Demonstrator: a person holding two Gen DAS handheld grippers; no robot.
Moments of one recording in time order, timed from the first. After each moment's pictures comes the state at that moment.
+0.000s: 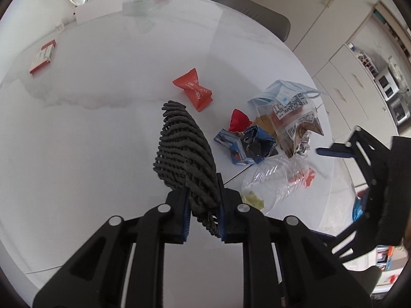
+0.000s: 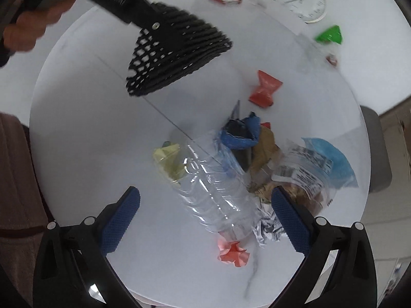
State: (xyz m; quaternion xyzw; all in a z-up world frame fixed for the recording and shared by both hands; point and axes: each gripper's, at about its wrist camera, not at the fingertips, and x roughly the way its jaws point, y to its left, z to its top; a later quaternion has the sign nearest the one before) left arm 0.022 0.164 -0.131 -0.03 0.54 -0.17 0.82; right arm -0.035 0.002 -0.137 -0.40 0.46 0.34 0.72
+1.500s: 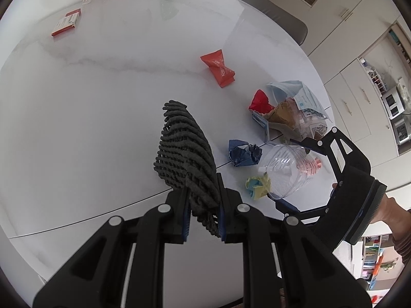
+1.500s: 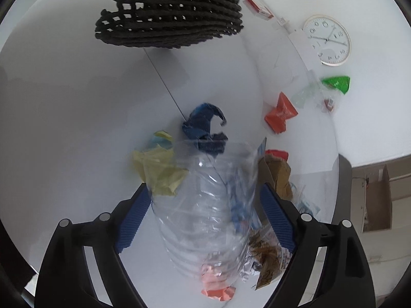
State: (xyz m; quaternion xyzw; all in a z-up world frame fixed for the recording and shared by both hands) left arm -0.010 0.203 -0.153 -0.08 0.57 -0.13 0.81; right arm -0.055 0.033 -0.204 -0.55 0.35 0.31 0.69
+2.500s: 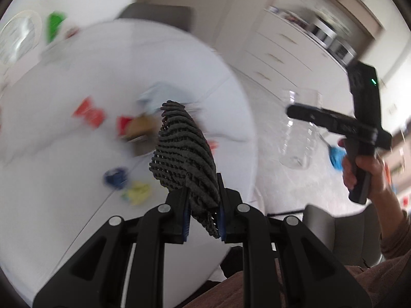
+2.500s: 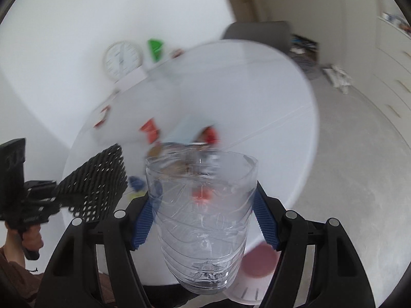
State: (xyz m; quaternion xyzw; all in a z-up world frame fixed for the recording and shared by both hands) left arm -0.069 0.040 -0.070 0.07 0.49 -0.36 0.79; right arm -0.092 -0.252 -0.044 0.14 0.44 0.08 0.88
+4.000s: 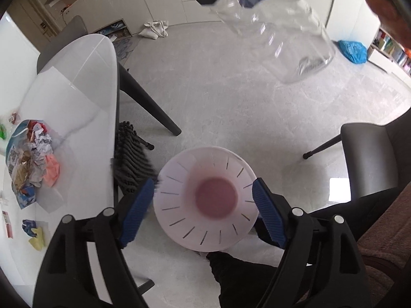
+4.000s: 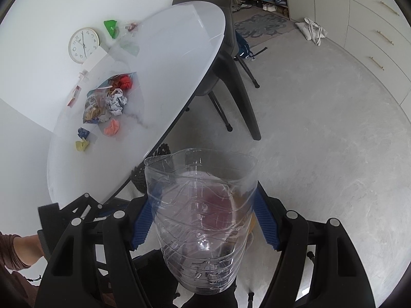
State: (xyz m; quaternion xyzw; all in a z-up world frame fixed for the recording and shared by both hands) left arm -0.219 -0.202 -0.225 0.34 0.46 -0.37 0.73; right arm -0.169 -0.423 -0.138 0.16 0.54 0.08 0.82
